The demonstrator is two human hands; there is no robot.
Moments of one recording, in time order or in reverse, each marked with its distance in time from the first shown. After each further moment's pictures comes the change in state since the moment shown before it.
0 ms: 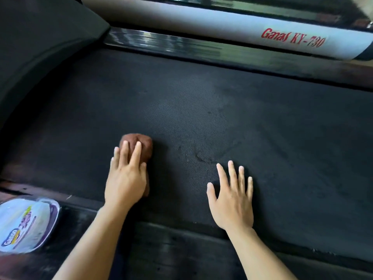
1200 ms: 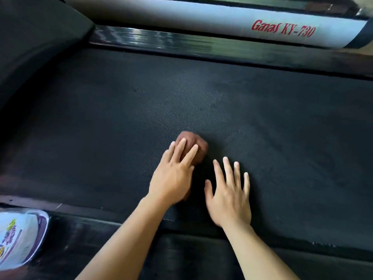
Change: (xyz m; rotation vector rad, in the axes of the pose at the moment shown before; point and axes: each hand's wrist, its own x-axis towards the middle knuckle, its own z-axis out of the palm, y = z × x) left_hand 0.008 0.098 0.037 0.015 -0.128 0.473; right_hand 0.003 0.000 0.004 0.033 0.030 0.034
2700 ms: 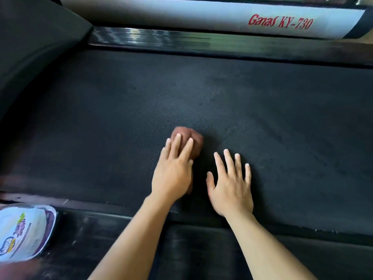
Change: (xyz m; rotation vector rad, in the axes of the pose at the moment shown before) left_hand -0.012 0.006 -0.003 -0.059 0.042 -0.116; right_hand 0.000 0.001 -0.001 0.006 -0.032 0.005
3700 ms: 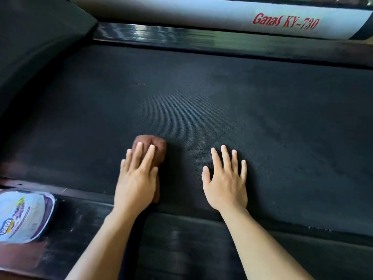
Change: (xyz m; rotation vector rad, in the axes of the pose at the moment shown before) left_hand -0.058 -0.055 -0.013 0.008 0.087 -0.203; right_hand -0.001 0.000 -0.001 0.030 0.039 -0.009
